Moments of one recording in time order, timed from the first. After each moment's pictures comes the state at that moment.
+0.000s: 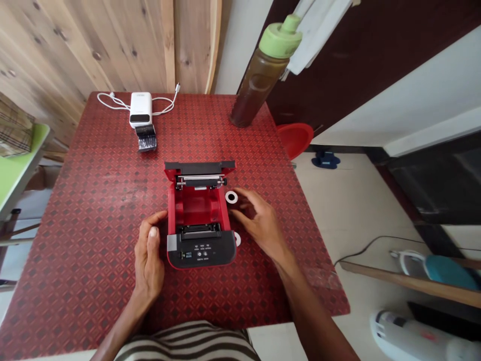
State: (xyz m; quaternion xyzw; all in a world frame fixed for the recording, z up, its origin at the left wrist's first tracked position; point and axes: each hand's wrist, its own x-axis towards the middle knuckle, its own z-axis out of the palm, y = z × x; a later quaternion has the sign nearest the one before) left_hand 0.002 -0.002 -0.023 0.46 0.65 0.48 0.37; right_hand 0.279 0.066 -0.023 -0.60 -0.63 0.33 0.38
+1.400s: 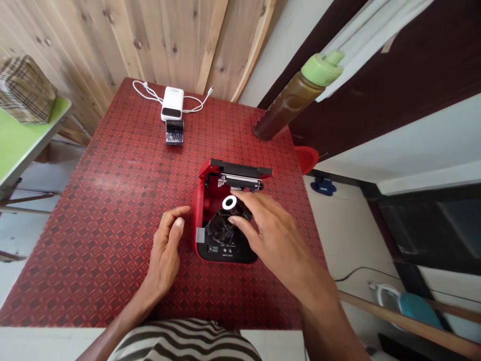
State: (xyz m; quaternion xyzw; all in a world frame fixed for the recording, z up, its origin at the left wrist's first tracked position) left_hand -0.002 -0.006 -0.013 0.39 0.60 0.50 0.48; right_hand 0.207 0.054 0.082 -0.53 -0.82 0.15 0.16
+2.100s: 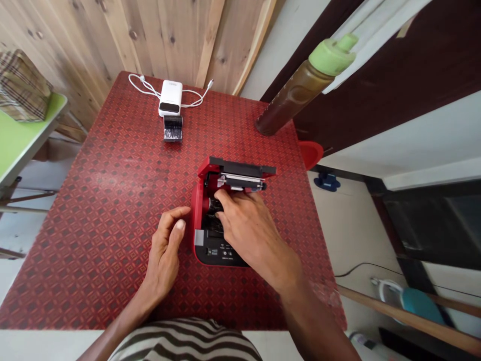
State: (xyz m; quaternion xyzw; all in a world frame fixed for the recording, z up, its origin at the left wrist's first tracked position) left_hand -0.003 -0.006 -0.011 0.40 0.61 0.49 0.48; right_hand 0.167 0.081 0.074 -0.52 -0.85 0.09 -0.04
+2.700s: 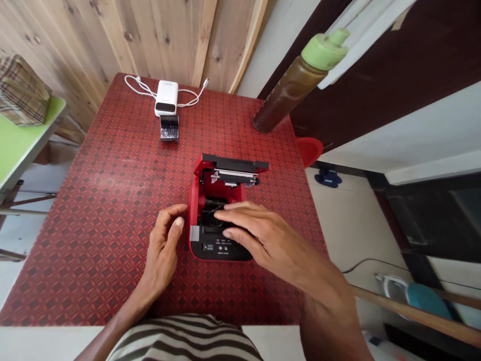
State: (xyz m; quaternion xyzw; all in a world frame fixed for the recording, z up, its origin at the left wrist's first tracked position) left_hand -0.004 -0.005 -0.011 0.42 0.61 0.48 0.47; right_hand 0.224 0.059 0.076 -0.41 -0.86 0.27 0.14
